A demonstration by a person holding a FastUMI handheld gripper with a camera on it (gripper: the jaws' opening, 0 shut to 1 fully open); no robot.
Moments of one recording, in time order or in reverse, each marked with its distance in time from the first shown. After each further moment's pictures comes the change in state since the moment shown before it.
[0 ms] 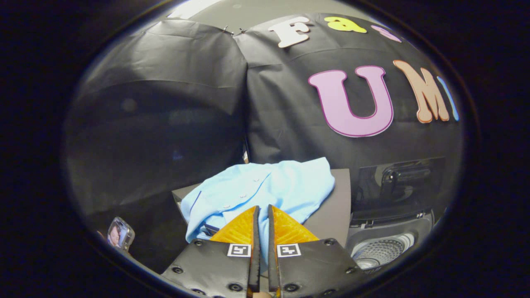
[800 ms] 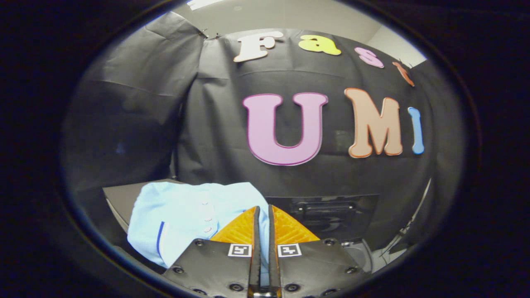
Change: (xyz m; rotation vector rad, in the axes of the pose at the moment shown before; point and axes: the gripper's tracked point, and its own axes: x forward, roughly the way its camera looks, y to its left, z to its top) arm -0.050 -0.189 0.073 -0.205 -0.107 -0.480
